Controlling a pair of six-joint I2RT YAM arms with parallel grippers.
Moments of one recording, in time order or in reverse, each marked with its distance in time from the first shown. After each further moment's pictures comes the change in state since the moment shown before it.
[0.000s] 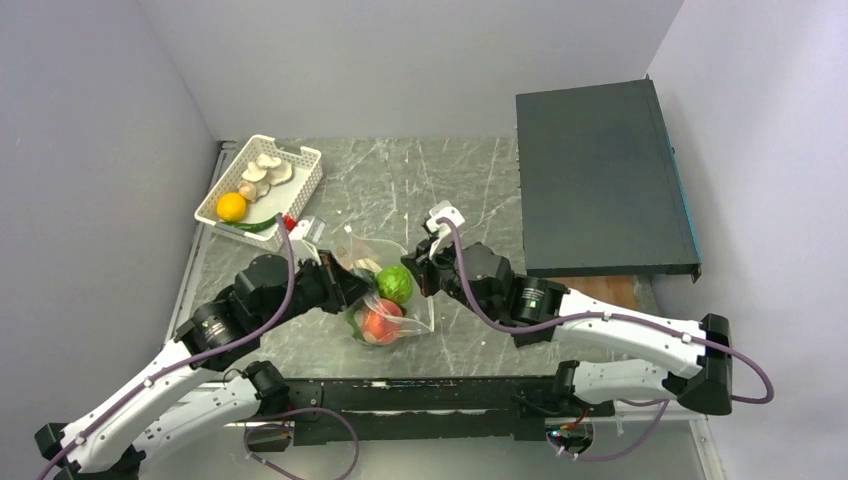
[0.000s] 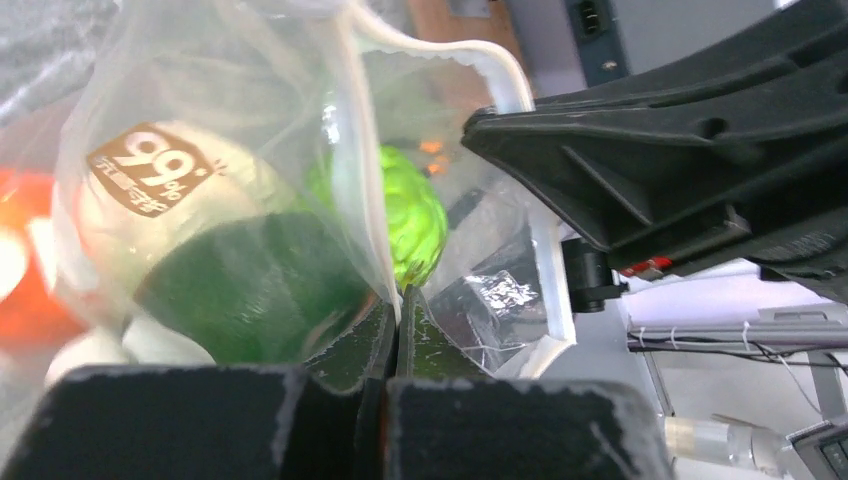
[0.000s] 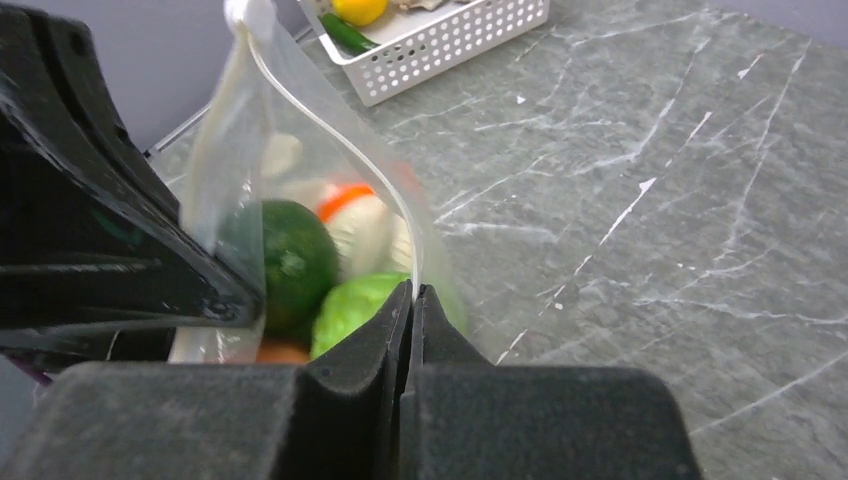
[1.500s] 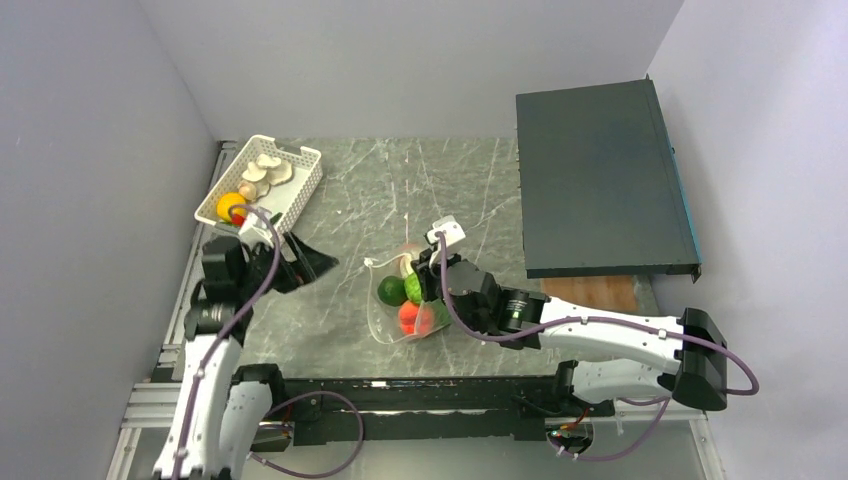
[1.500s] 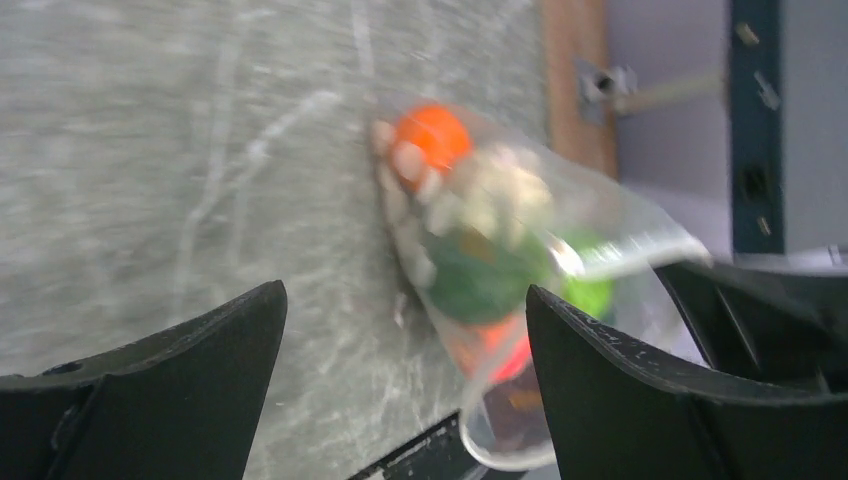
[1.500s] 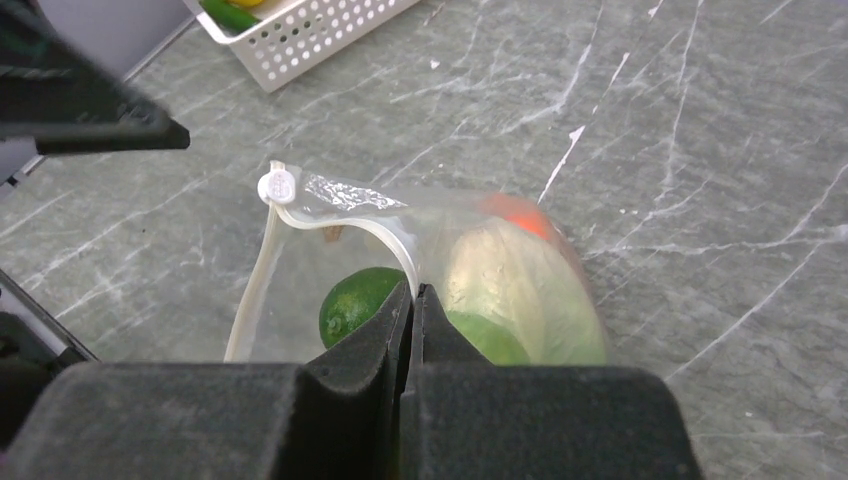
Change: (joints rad) left arm 0.940 0.124 -0.183 0.040 0.599 0.204; right arm 0.013 0.045 -0.154 0.148 0.204 0.042
